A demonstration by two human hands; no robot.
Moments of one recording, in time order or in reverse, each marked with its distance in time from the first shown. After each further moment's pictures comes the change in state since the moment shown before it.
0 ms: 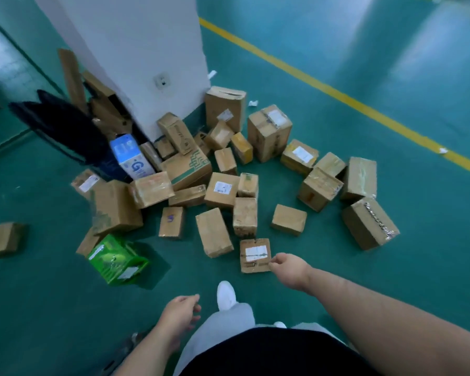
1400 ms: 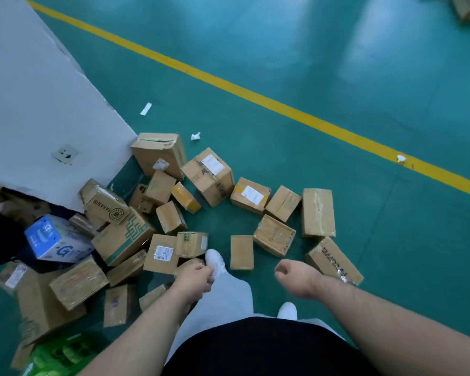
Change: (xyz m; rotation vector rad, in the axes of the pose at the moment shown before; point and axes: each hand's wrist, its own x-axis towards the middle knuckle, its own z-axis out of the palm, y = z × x) left_hand 0.006 0.455 0.350 0.415 -0.144 0.155; right_hand 0.172 0.088 -0.423 -0.067 0.006 0.063
